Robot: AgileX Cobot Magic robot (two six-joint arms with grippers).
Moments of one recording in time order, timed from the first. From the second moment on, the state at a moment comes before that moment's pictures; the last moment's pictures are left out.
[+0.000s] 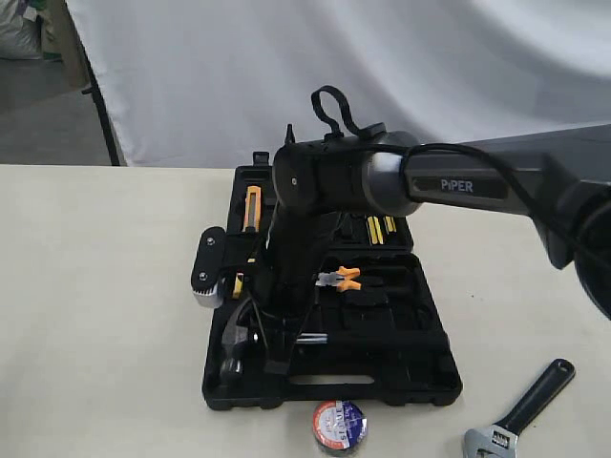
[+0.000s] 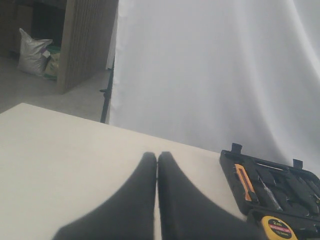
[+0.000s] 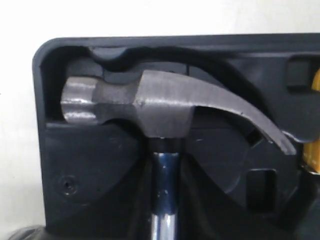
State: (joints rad) left arm 0.13 0.00 -0.01 0.02 0.10 -0.31; right arm 0.83 2.18 -1.62 0.19 0.94 -0.99
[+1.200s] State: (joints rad) left arm 0.13 0.00 -0.01 0.02 0.10 -0.31; right arm 0.83 2.19 -1.62 0.19 0.88 -0.93
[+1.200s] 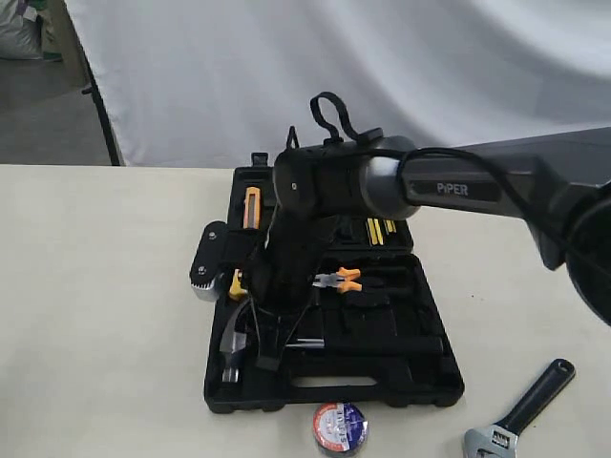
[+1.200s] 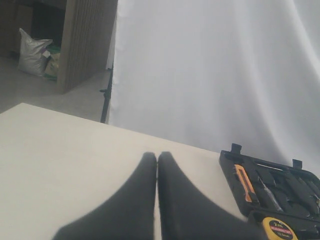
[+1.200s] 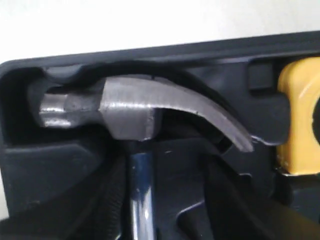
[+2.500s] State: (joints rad) left arm 0.13 0.00 -0.01 0.02 0.10 -0.31; right arm 0.83 2.04 -1.63 0.22 0.94 -0.85
